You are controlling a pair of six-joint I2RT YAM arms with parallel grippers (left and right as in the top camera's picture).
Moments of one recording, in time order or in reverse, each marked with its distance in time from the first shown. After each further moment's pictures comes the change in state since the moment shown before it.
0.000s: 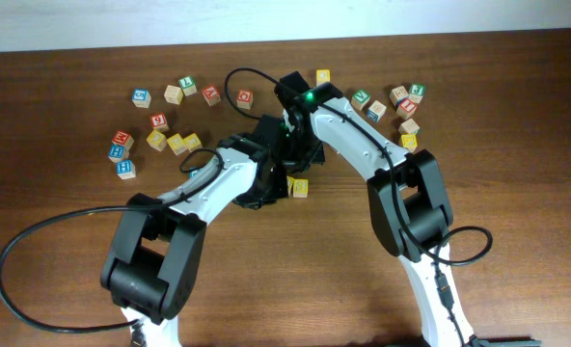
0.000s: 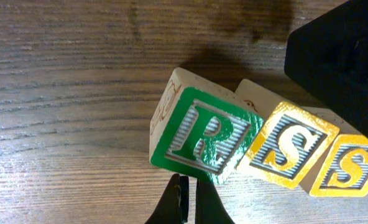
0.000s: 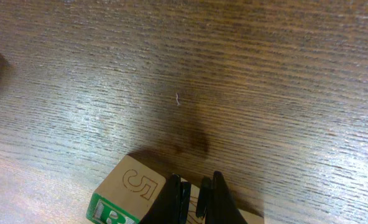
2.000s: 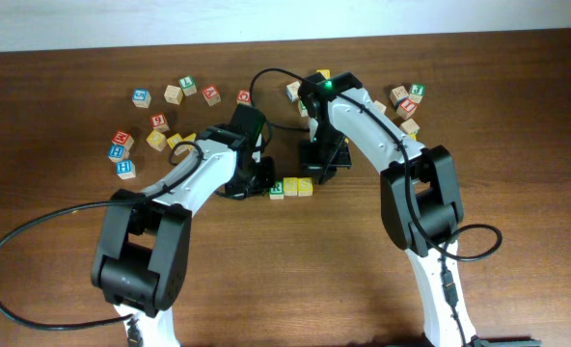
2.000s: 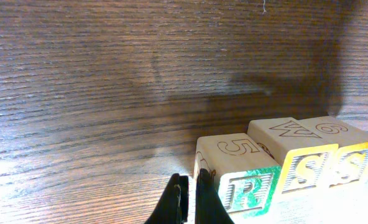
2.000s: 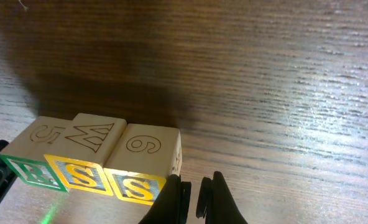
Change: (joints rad) left arm 0.103 0.010 0.012 0.017 0.135 0.109; right arm -0.078 0.000 0.026 -0.269 0.036 -0.060
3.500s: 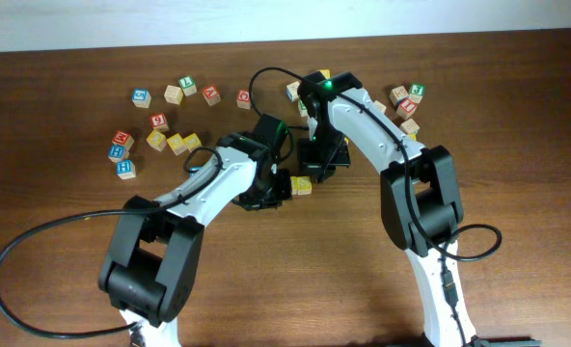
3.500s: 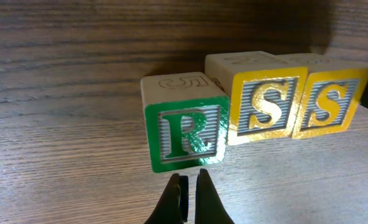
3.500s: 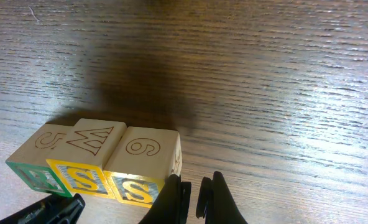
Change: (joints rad) left arm -0.105 -0.022 -0.001 -0.069 -0.029 -0.090; right arm 0.000 0.000 0.000 0.020 0.000 0.001
